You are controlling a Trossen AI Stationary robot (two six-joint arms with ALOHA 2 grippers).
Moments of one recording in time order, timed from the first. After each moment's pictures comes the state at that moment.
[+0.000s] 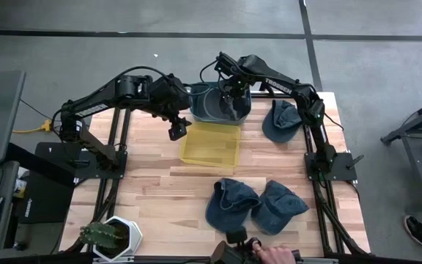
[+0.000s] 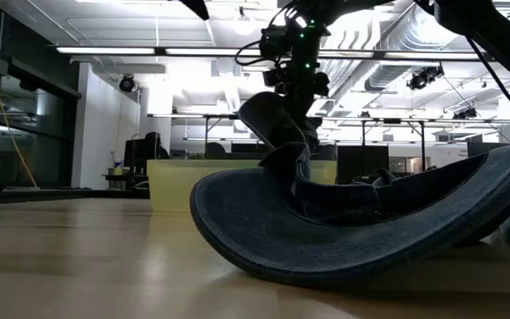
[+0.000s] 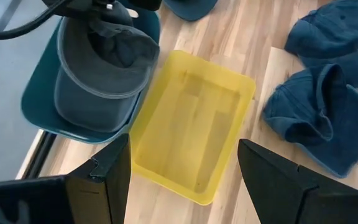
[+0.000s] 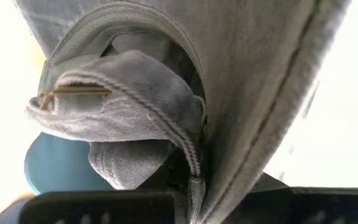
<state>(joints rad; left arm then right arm) 0.16 1.53 1.95 -1.31 -0.10 -0.10 -0.56 2.13 2.18 -1.29 0.17 -0.82</state>
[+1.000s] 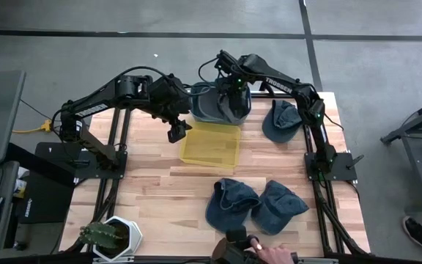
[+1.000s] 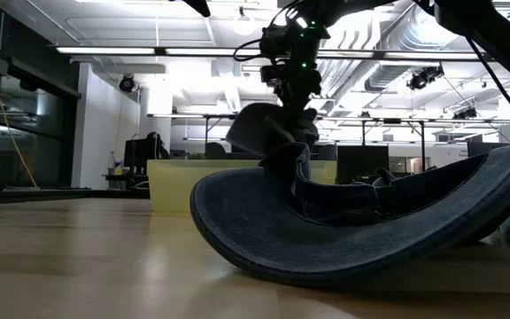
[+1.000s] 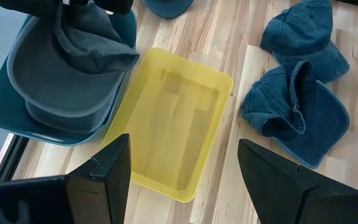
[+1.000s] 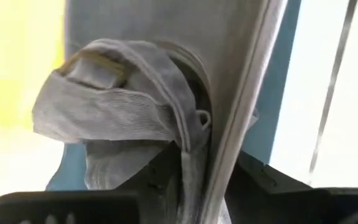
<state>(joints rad) 0.16 1.53 1.95 -1.31 -0.01 -0.10 -0.58 2.13 2.18 -1.24 0.06 -0.74</state>
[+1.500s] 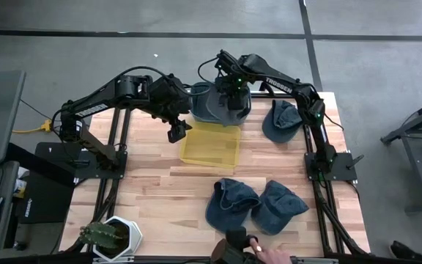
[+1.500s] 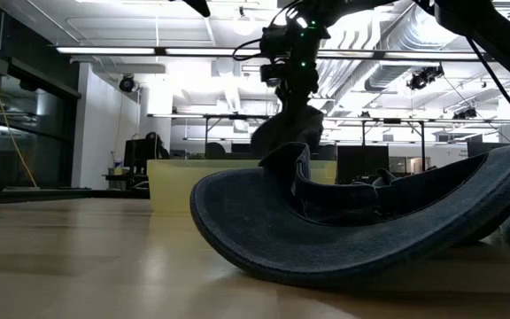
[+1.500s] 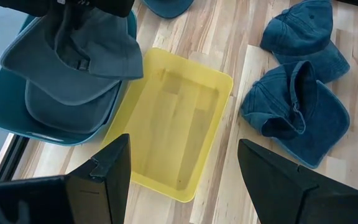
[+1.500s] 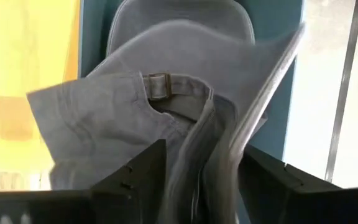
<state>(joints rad) 0.16 1.53 1.95 -1.31 -0.01 -0.10 -0.58 2.13 2.18 -1.24 0.04 -0.67</state>
